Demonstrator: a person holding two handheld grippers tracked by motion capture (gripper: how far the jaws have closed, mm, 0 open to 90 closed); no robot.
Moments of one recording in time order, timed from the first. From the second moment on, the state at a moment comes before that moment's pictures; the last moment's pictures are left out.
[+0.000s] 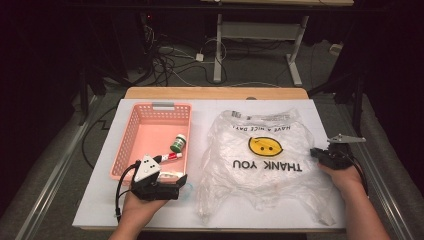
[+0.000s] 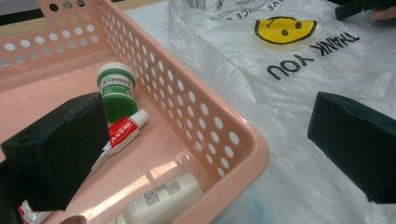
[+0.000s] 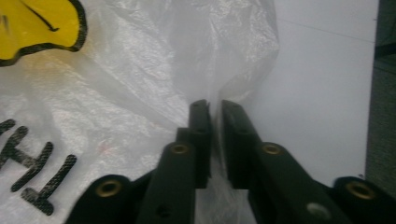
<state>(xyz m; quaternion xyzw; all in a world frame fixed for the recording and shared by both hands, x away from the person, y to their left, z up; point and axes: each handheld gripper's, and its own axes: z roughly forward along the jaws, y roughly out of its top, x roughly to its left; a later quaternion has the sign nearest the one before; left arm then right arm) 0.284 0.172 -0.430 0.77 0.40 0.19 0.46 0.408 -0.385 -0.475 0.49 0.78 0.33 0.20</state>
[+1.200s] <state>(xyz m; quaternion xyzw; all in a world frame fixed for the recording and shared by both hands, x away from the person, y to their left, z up) 0.290 0.162 -0.422 0.78 0.37 0.17 0.48 0.311 -0.408 -0.460 0.56 0.69 0.37 0.25</state>
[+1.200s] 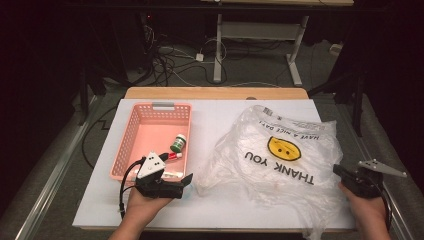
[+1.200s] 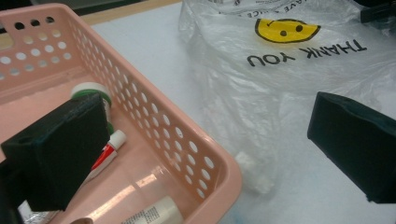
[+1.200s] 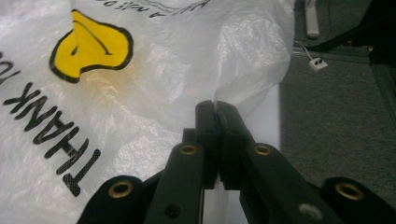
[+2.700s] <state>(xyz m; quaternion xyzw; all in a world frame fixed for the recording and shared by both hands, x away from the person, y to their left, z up) 0.286 0.156 -0.423 0.79 0.35 0.16 0.48 0.408 -0.386 -0.475 0.50 0.78 0.31 0.22</state>
